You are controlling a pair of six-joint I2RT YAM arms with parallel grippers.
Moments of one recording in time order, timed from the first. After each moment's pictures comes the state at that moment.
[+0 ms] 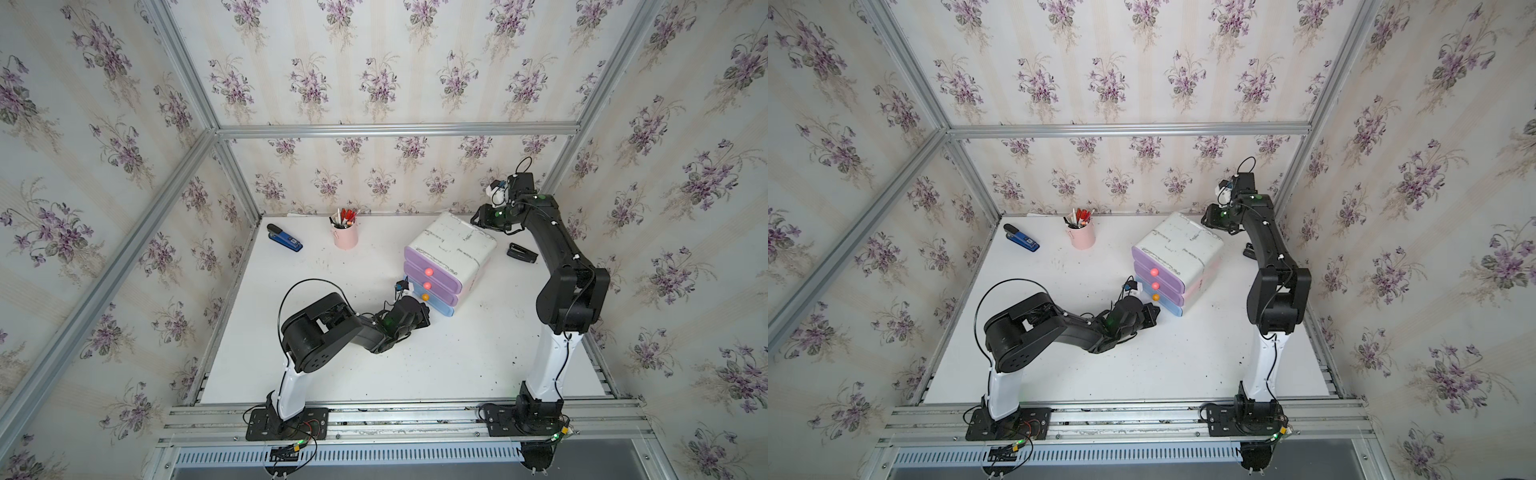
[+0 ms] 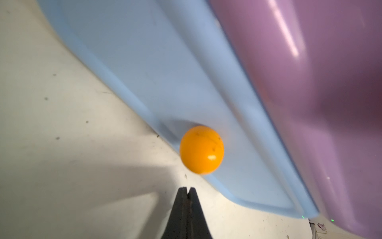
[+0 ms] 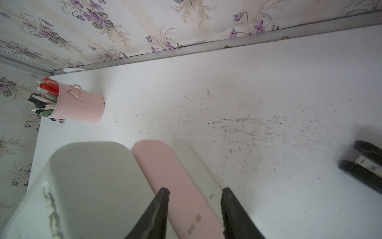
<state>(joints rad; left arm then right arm) -0.92 1.98 0.82 0.64 -0.09 -1.01 0.02 2.04 2.01 -0.90 -0.36 0.12</state>
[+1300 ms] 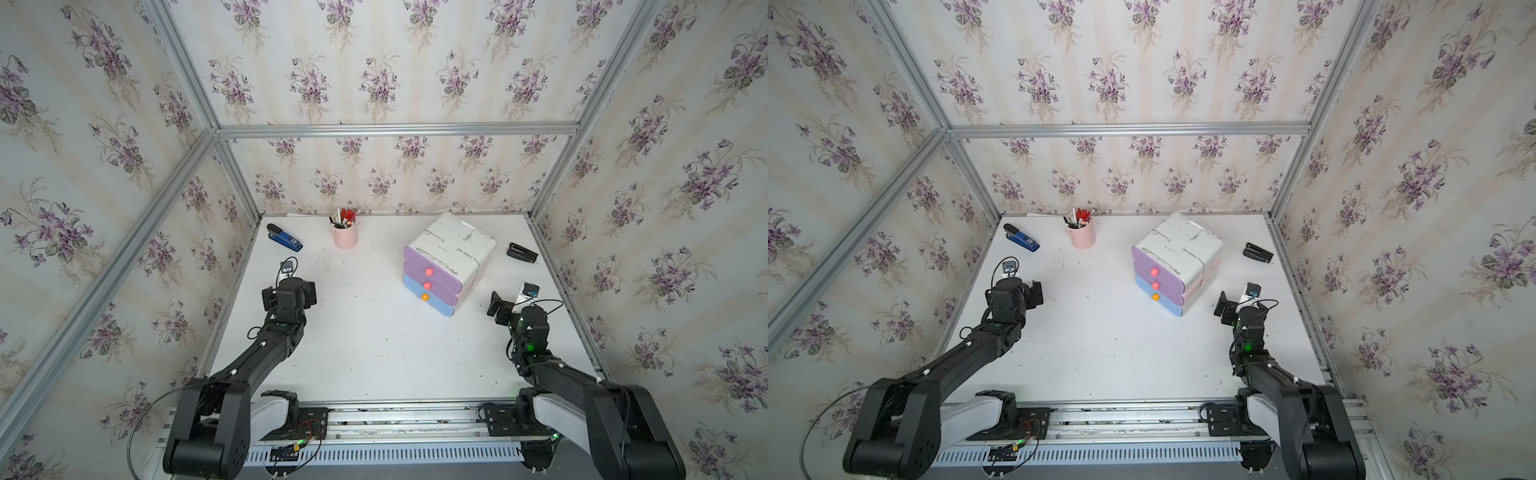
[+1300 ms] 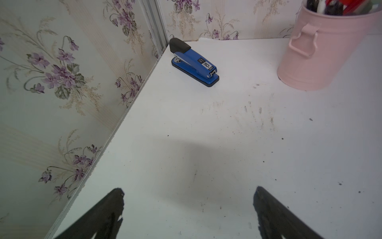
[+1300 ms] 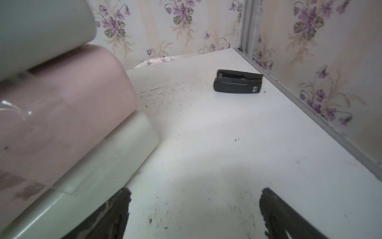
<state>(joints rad) -0.09 1.23 0.42 0.29 -0.46 -0.03 0.10 1.19 0.08 0.80 0.18 0.14</state>
